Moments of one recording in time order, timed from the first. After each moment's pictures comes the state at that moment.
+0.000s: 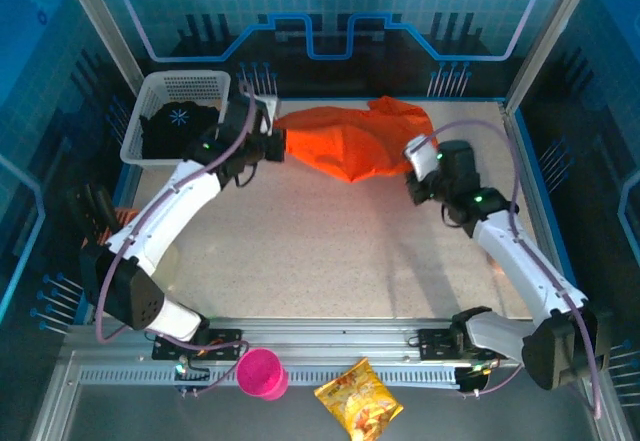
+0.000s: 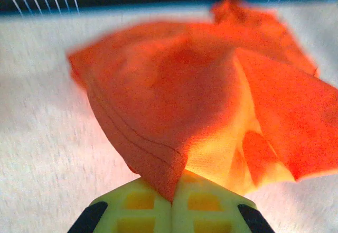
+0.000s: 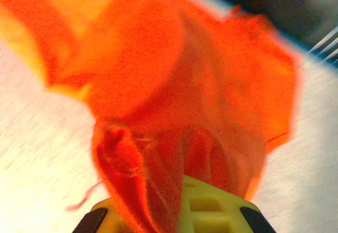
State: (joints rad) left arm -0.40 1.47 1.36 -0.61 -0.05 -0.30; right arm 0.30 1.14 0.91 -0.45 -0.07 -0.26
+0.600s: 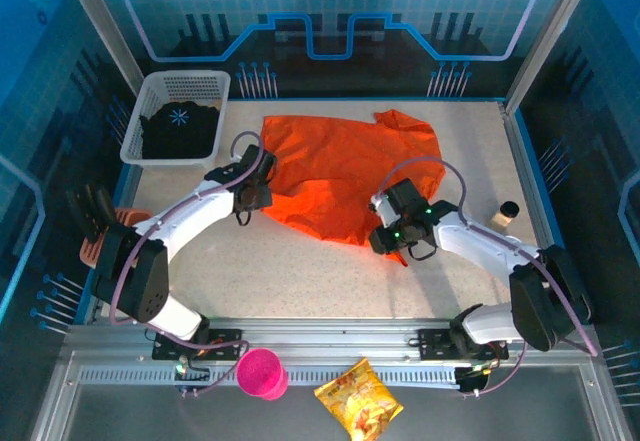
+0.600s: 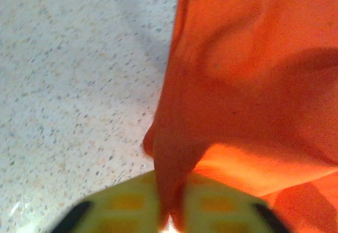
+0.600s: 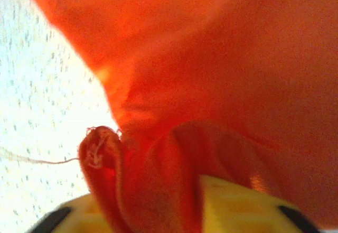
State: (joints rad) left arm -0.39 1.53 1.06 -0.69 -0.31 -0.59; right arm 0.53 1.36 0.79 -0.61 -0.20 0.13
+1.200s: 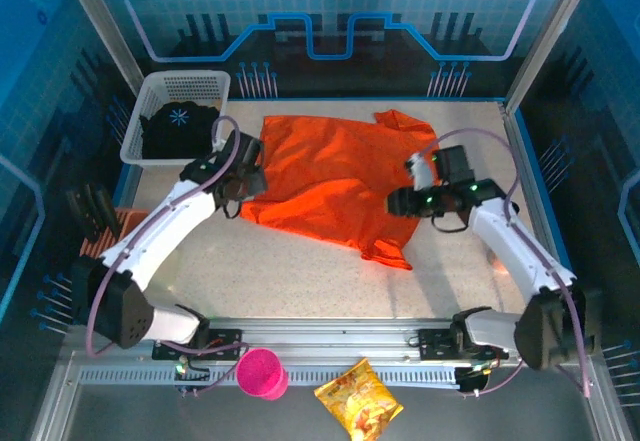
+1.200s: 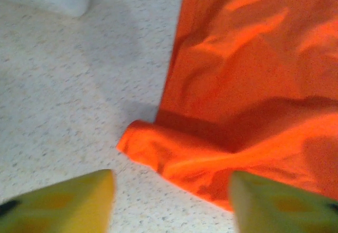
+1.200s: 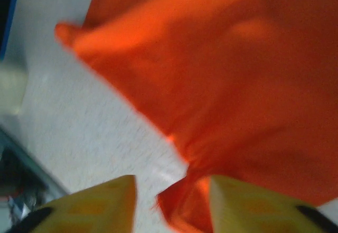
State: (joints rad) left arm -0.39 1.42 1.23 -0.84 -0.29 -0.63; right arm 0.18 1.28 1.00 -0.72 -0.50 0.24
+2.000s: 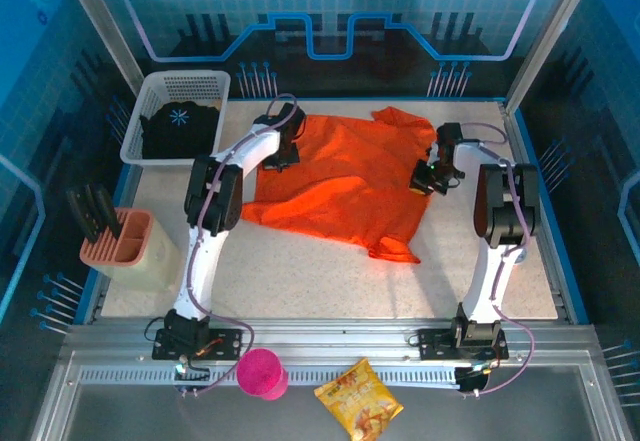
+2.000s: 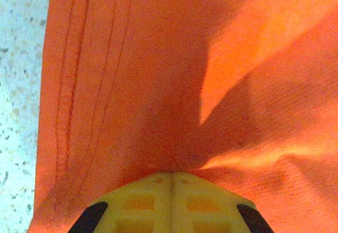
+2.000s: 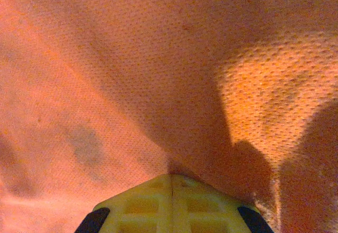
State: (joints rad) left arm -0.30 2.41 2.03 -0.91 -0.24 -0.56; right arm -0.01 2.07 1.43 -0.71 -0.35 0.38
